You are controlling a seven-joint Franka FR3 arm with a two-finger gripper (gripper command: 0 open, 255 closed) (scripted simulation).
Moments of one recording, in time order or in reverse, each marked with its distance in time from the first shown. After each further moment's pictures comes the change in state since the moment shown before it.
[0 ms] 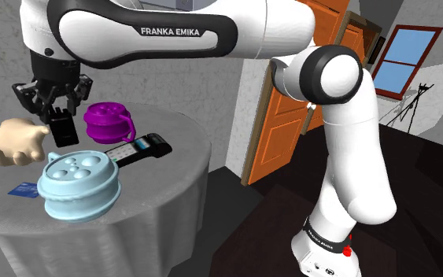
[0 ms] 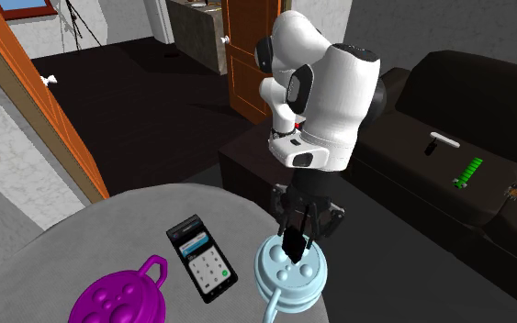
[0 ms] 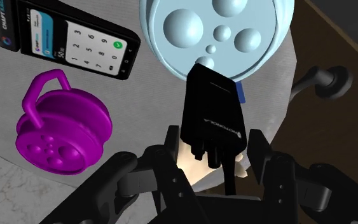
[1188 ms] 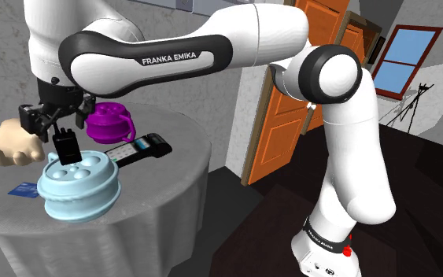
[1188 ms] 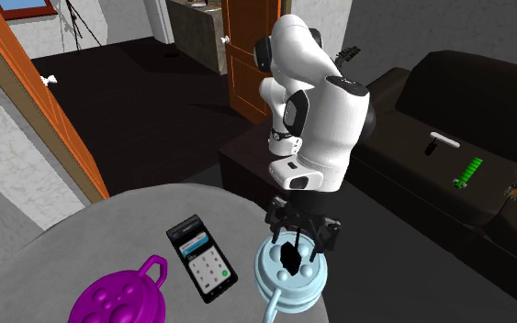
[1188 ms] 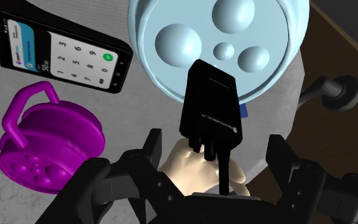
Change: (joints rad) arm -0.015 -0.003 -0.007 -0.126 -0.014 0.120 0.034
